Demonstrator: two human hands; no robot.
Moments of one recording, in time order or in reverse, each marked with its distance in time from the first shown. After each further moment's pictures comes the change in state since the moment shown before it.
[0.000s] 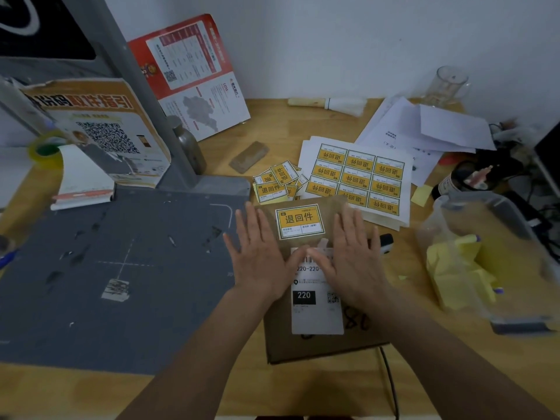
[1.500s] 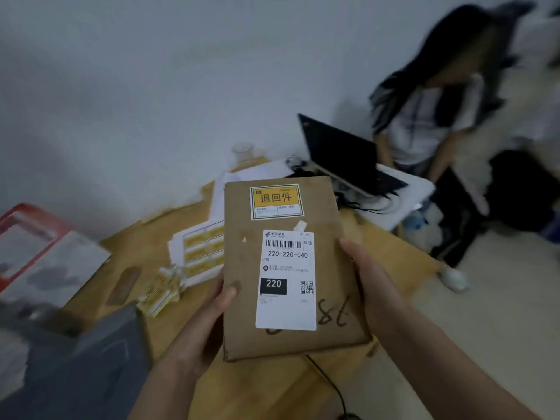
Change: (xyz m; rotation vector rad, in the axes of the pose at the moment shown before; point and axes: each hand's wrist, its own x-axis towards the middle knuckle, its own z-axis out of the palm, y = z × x) left_hand -0.086 0.093 -0.062 -1.218 -0.857 0.364; right_hand -0.210 0.098 -0.107 1.997 0.546 0.684
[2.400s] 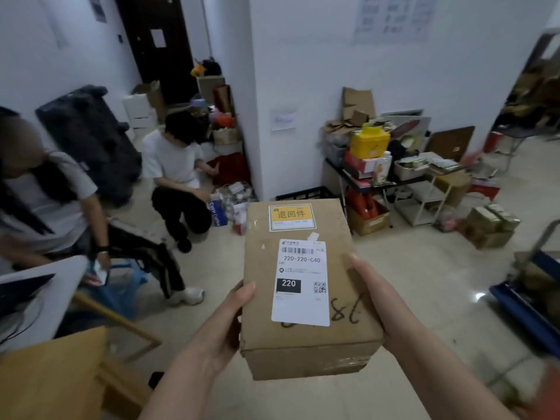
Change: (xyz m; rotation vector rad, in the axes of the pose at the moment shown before) left_hand -0.064 -0.145 0.476 0.353 -1.077 -0.366; right_hand -0.413 0.020 -0.342 0.207 1.007 -0.484
